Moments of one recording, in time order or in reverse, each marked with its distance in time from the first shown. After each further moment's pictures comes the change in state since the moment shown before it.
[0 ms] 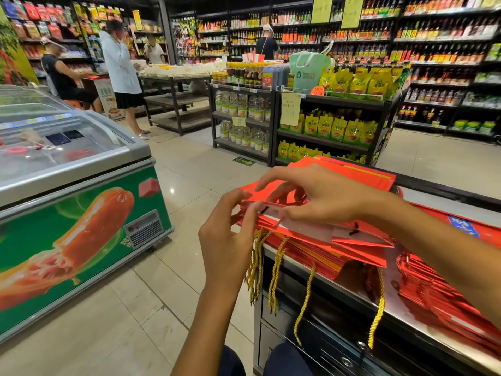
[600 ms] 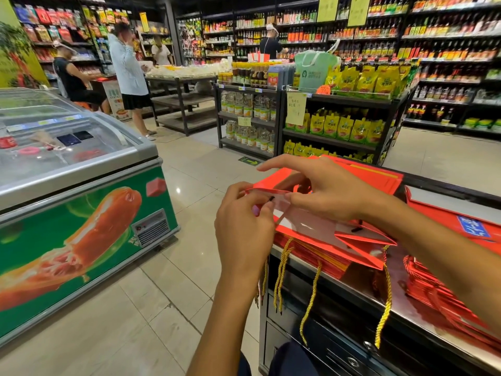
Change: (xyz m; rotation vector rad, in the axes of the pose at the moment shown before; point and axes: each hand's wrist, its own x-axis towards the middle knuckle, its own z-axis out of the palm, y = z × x) left_hand 0.018 0.028 0.007 0.235 -0.153 -0.230; right_hand 0.003 0.006 0.007 0.089 0.168 -0.058
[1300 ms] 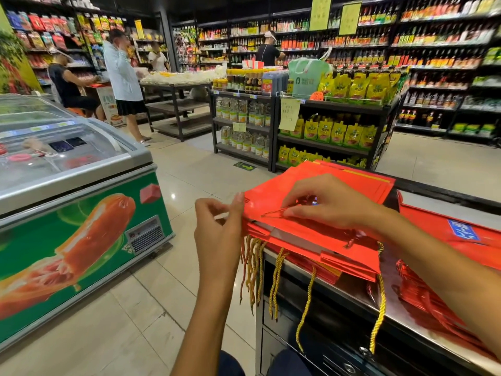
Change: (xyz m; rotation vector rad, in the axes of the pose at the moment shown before) left_hand 0.001 -0.027 -0.006 -0.554 0.042 -0.301; right_hand -0.010 0.047 0.004 -0.142 0.043 -0.002
